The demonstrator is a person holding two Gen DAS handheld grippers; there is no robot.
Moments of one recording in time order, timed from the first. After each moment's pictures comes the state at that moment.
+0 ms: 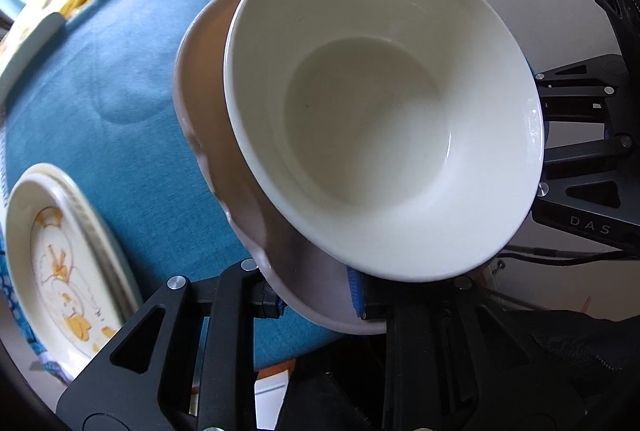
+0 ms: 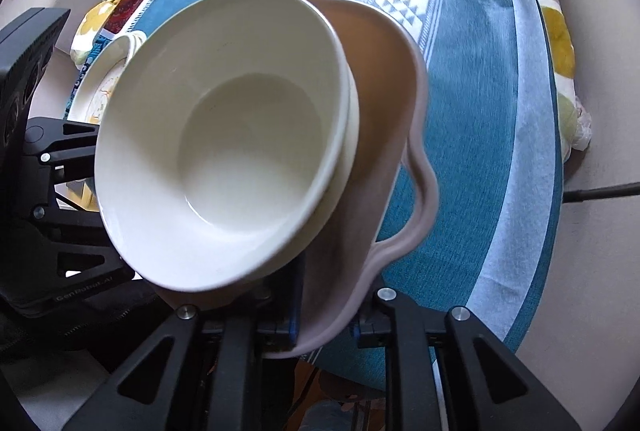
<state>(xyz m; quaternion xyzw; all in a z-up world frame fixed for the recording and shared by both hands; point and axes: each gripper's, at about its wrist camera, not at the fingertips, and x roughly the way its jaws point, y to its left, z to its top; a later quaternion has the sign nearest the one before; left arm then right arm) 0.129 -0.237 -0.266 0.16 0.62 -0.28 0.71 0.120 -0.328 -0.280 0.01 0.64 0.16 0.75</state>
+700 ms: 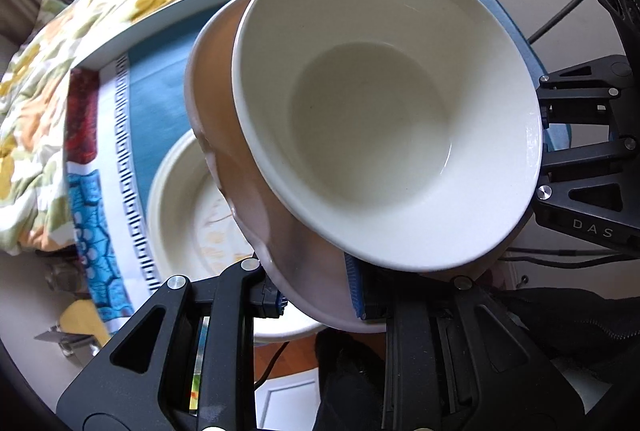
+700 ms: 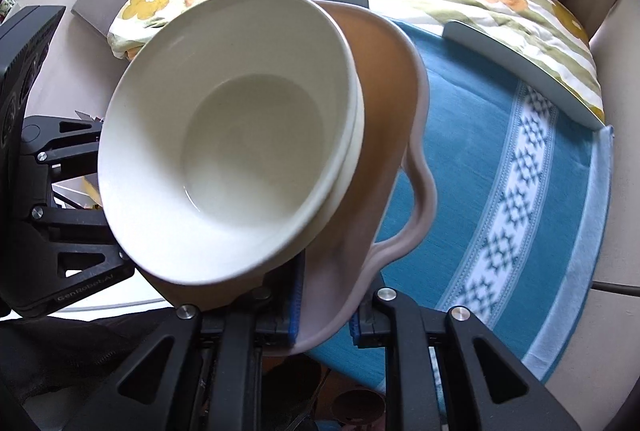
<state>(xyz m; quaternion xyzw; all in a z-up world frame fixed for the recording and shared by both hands) 0.163 -0.070 -0.185 0.15 0.60 -0.22 0.75 0.175 -0.171 -0.212 -0.03 0.61 0.20 0.77</state>
